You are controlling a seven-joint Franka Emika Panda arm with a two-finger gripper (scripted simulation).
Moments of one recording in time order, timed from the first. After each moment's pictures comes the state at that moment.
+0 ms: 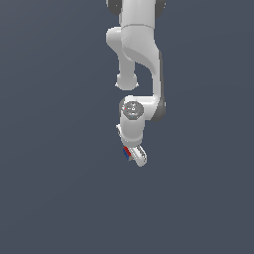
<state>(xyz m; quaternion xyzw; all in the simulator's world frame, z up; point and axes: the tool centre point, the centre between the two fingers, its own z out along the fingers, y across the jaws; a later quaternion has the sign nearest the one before) 0.003 0.020 0.034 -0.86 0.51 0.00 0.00</state>
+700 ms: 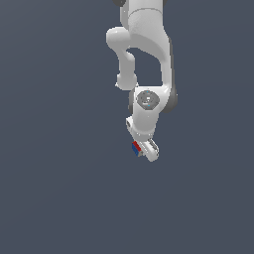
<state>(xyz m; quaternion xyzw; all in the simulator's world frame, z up) -0.003 0.062 0.072 -0.86 0.51 0.00 0.00</state>
